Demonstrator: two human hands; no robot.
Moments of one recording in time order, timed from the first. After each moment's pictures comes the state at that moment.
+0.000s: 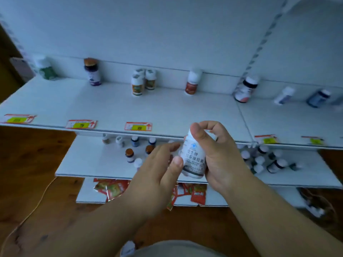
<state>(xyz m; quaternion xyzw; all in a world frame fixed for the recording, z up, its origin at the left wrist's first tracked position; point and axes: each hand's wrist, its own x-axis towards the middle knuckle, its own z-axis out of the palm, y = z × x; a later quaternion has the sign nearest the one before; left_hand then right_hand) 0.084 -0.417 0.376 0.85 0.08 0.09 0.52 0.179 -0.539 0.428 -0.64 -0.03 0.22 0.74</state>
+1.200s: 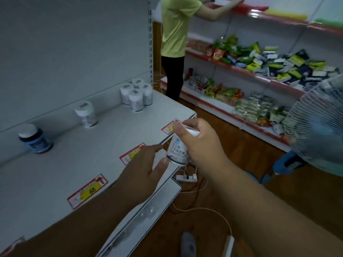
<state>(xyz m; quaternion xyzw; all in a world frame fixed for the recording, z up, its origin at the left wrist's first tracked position) 0.577 -1.123 0.354 0.87 -0.28 -0.08 0.40 0.540 -1.289 0.423 -0.76 0.20 -0.12 0.61</state>
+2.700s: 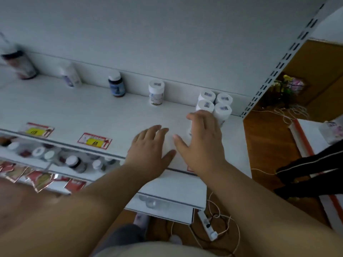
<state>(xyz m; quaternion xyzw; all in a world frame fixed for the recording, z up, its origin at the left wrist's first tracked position) 0.654 -1.222 0.340 0.97 0.18 0.08 0.16 0.752 -1.351 0.372 -0.87 -0.39 -0.13 0.27</state>
